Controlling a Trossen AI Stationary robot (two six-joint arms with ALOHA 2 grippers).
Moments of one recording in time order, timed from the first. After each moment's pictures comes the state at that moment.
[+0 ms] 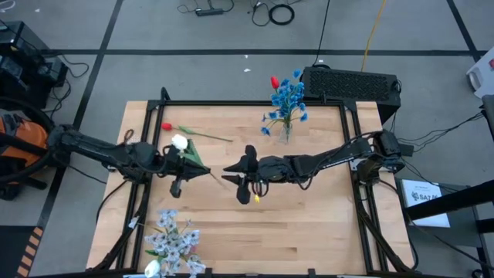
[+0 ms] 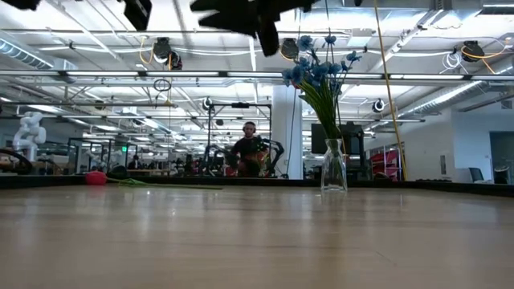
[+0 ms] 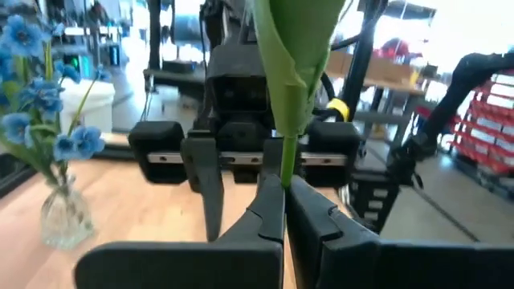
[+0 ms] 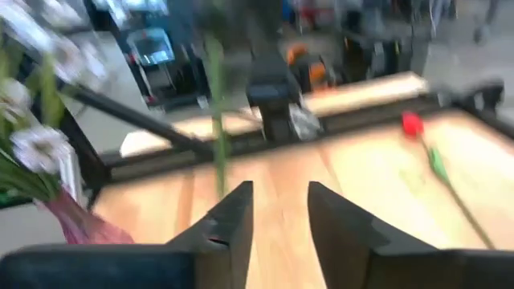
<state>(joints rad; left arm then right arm) -0.24 0.77 0.52 0.27 -0.09 -0.15 0.17 1.77 1.25 0.27 0.24 0.28</state>
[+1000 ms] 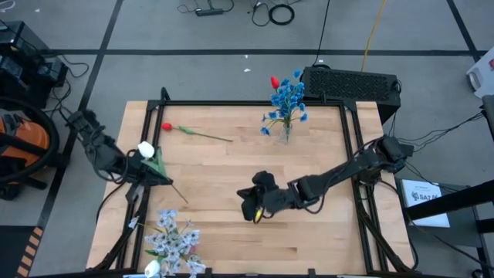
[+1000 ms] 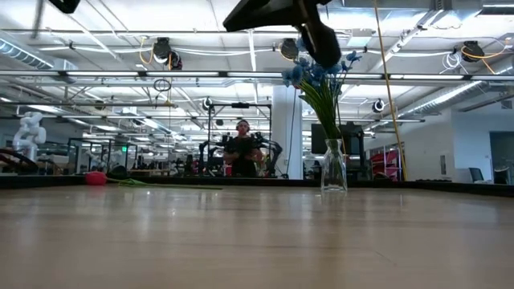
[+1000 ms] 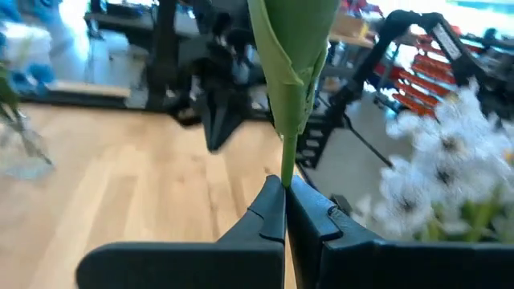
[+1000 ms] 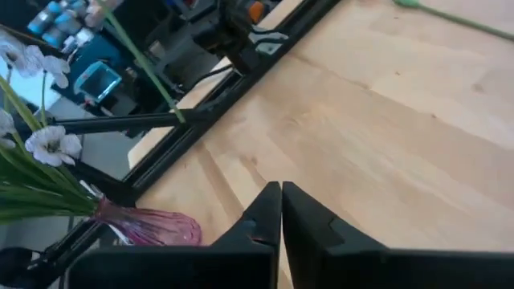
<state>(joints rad) -0.75 0.39 0.63 -0.40 -0.43 -0.29 0.38 1.76 1.25 0.00 0.54 0.99</state>
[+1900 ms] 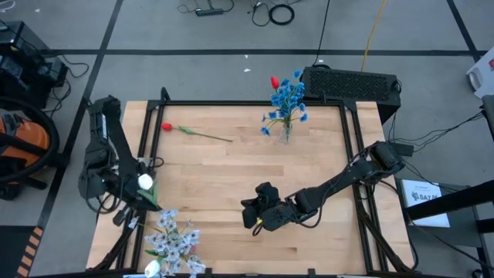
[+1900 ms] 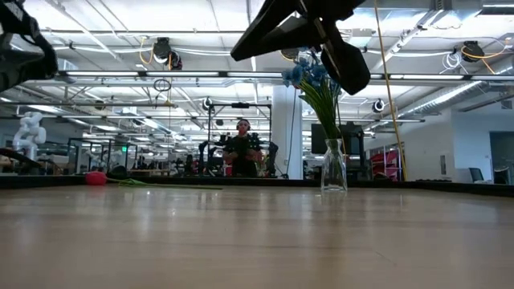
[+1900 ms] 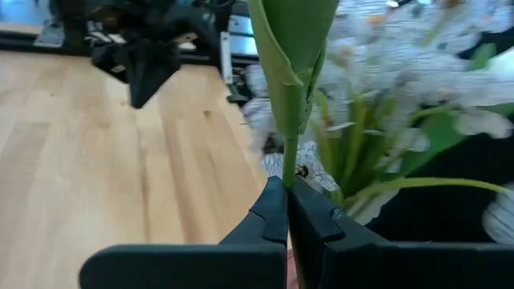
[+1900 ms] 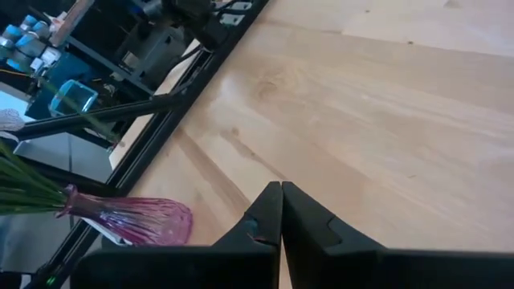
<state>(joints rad) -1.26 0.56 0.63 -0.44 -0.71 -0.55 0.46 1.85 1.25 -0.05 0.62 1.25</state>
